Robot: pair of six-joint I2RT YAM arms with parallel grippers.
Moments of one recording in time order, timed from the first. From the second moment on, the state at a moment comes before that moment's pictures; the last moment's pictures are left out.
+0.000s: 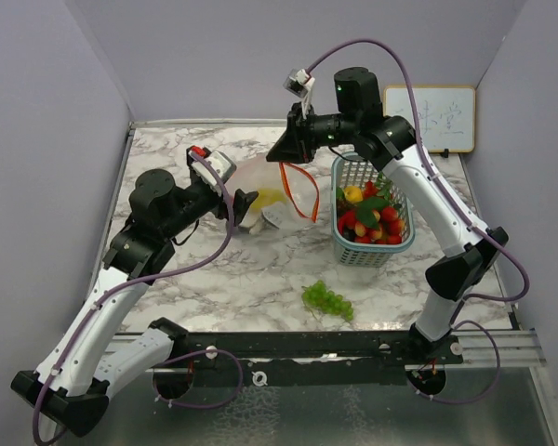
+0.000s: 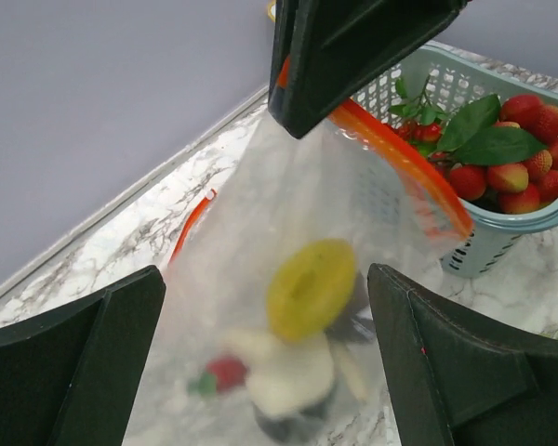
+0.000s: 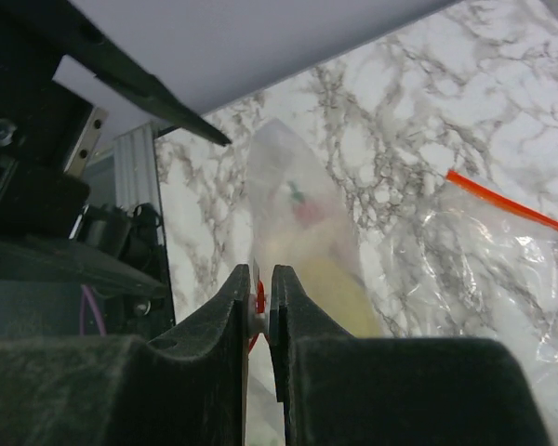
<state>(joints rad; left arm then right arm) -0.47 0.87 1.07 -0.29 0.29 0.18 0.61 1.78 2.06 -0.64 -0.72 0.03</state>
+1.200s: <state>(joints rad) -0.47 1.01 1.04 -0.04 0.76 -0.08 0.61 1.63 1.87 -0.68 -1.01 -0.06</state>
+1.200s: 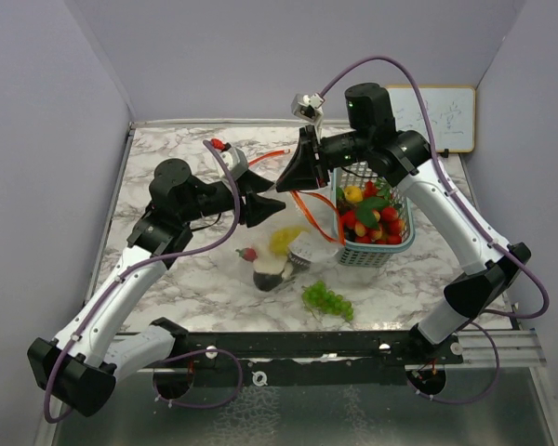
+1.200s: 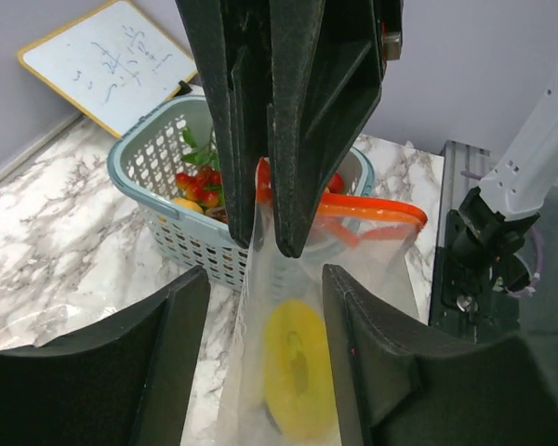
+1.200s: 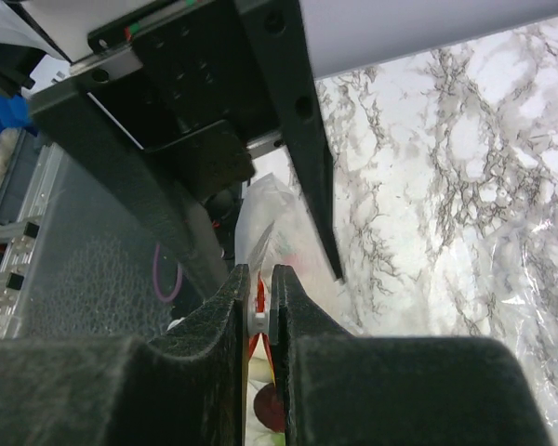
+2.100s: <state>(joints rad) -0.47 1.05 1.04 -0.08 0.74 -0.16 0.61 1.57 1.85 -0.66 -0.92 -0.18</state>
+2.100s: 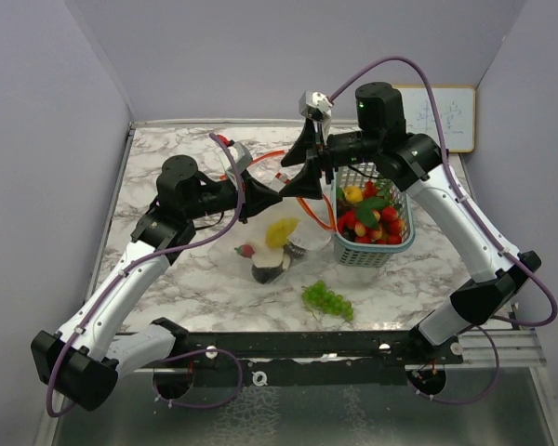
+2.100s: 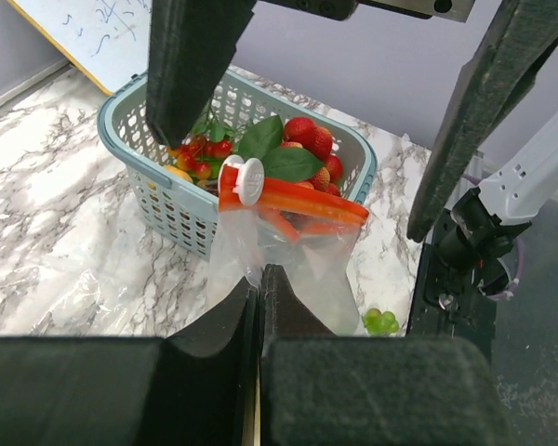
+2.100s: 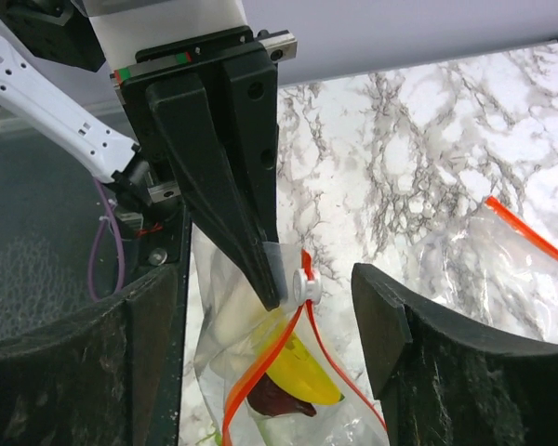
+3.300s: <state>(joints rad) -0.47 1.05 1.04 -0.11 0.72 -0.16 0.57 1.64 1.83 -0.63 -1.05 -0.10</state>
